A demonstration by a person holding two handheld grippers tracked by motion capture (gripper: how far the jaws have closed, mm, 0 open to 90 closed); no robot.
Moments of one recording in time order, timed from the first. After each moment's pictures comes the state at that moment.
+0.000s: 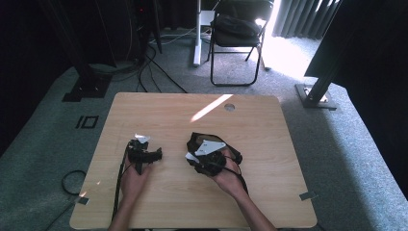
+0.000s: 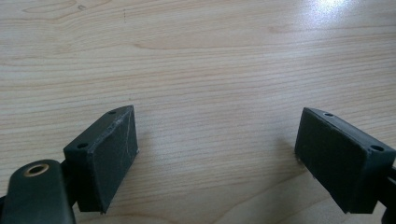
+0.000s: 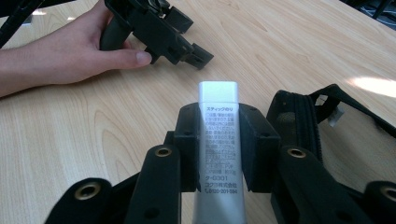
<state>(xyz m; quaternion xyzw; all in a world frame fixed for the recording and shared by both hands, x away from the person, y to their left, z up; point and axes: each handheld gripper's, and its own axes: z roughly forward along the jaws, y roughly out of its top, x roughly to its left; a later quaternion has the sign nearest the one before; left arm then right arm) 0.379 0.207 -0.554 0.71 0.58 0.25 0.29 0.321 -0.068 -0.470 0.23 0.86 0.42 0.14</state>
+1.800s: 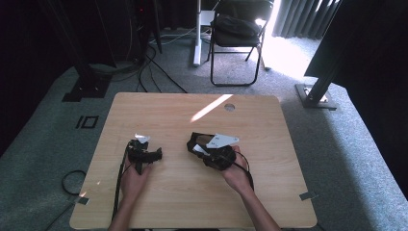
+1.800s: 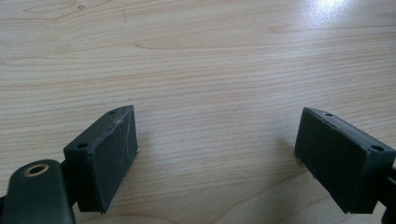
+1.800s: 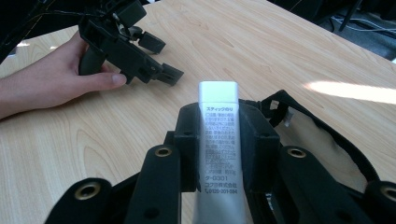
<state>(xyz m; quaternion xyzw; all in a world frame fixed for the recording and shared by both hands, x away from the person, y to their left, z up) 0.379 0.207 -0.554 0.71 0.58 0.25 0.29 0.328 -0.095 -0.454 0.27 0.84 0.45 0.16</state>
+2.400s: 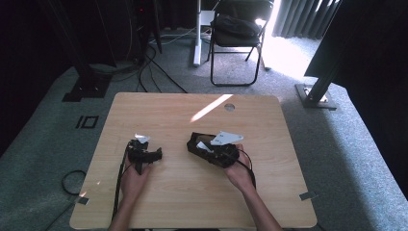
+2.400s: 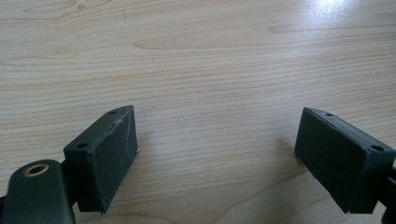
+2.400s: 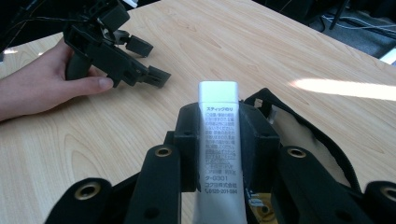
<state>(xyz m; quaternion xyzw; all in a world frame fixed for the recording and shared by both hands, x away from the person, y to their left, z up) 0.379 0.207 -0.554 0.71 0.58 0.25 0.29 0.335 -0.105 -0.453 0.28 0.83 0.45 0.17</state>
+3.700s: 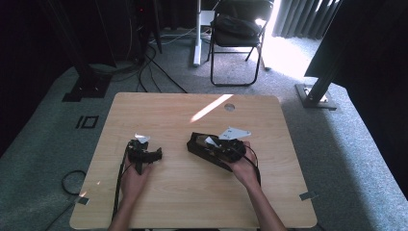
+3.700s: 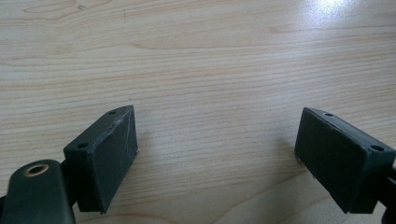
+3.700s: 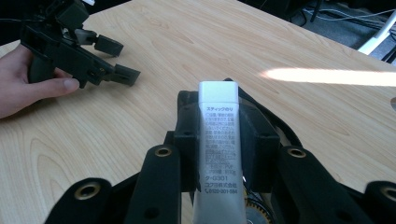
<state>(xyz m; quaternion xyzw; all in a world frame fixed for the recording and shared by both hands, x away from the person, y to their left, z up) 0.379 0.207 -0.554 0.71 0.58 0.25 0.29 0.352 -0.126 -0.458 0.32 0.82 0.45 0.18</state>
